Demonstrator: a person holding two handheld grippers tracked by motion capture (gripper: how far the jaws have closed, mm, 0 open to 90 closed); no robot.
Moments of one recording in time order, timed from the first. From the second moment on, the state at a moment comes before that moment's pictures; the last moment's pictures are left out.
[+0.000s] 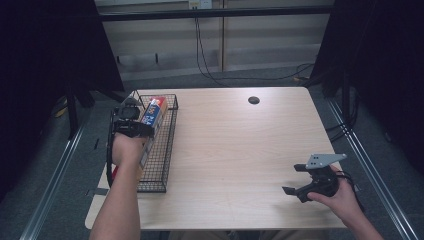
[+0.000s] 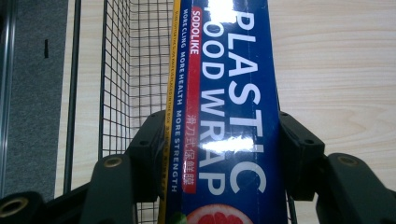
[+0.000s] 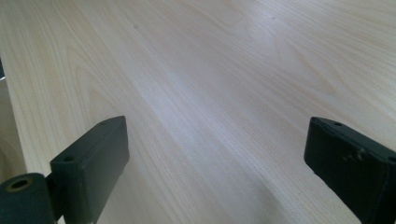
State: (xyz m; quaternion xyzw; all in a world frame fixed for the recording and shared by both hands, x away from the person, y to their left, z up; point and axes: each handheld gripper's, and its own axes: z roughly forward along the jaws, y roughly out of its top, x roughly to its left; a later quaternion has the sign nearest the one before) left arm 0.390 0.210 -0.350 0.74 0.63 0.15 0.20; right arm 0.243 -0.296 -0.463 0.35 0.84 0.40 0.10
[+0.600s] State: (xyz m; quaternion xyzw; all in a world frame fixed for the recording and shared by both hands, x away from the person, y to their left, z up) left arm 0.388 0.216 -0.358 0.73 0.64 0.15 0.19; right arm 0.242 -0.295 -0.464 0.34 0.84 0.40 0.10
